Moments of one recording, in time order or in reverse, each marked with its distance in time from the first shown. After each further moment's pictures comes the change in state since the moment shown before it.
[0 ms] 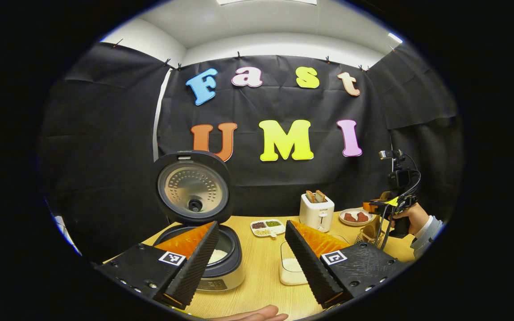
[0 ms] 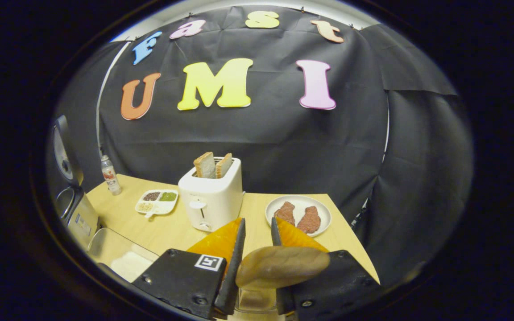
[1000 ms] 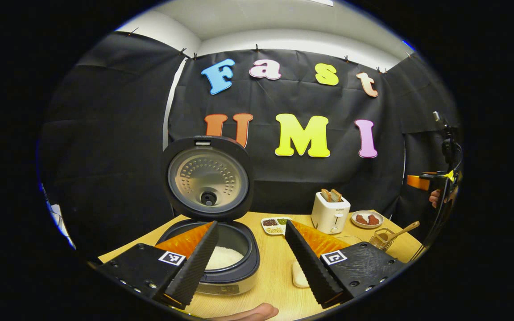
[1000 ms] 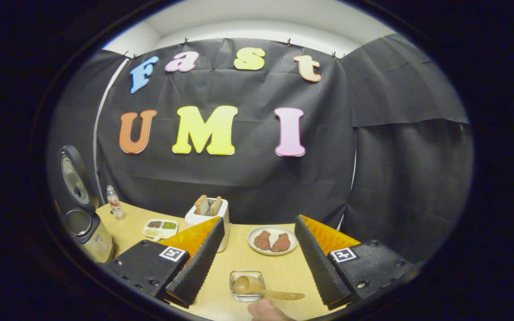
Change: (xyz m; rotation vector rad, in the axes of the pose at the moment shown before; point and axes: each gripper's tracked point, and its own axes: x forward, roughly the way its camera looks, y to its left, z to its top) left arm 0.036 0.045 -0.020 -0.068 0.045 0.051; right arm -0.161 -0.012 0.091 0.006 -0.249 -0.084
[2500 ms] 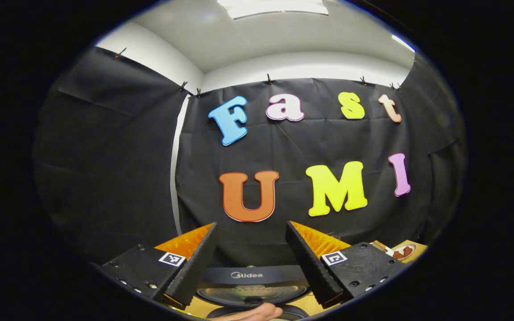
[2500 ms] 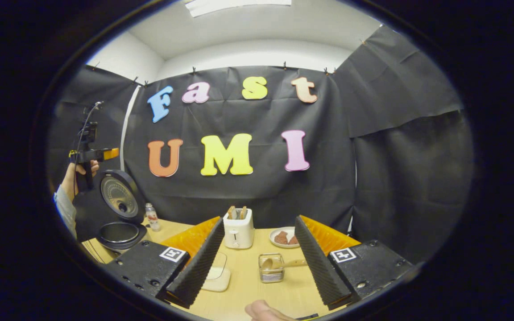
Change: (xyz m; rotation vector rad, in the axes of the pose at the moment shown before) left arm 0.155 0.103 0.206 0.082 -0.283 0.090; right arm -0.153 0.012 0.006 0.080 -0.129 0.076
